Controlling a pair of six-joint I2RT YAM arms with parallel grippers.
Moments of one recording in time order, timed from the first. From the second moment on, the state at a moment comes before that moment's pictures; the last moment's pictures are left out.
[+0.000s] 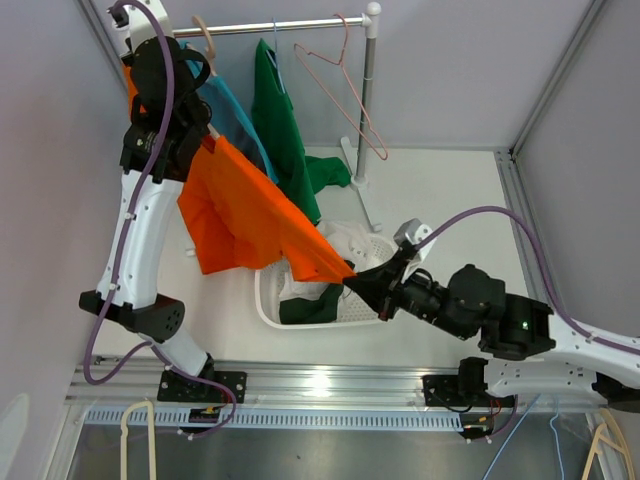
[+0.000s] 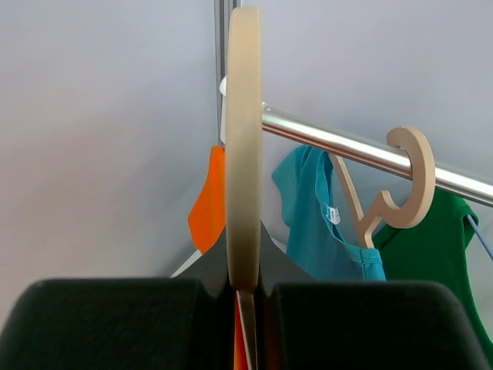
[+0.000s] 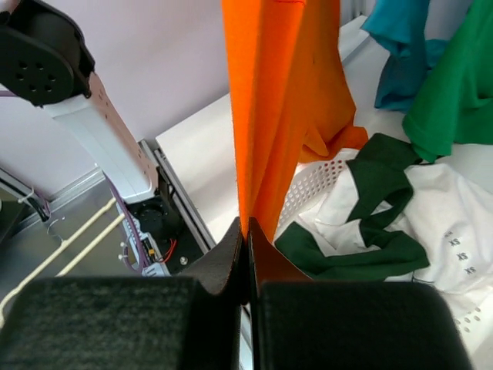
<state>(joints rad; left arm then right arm) -0.34 1.65 2.28 -0.49 -0.93 0.05 1.37 0.83 1.07 -0.30 0.33 0.28</state>
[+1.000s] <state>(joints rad) -0.42 1.45 2.34 -0.83 -0.68 -0.20 1.13 1.35 1.29 -0.10 0.19 0.22</state>
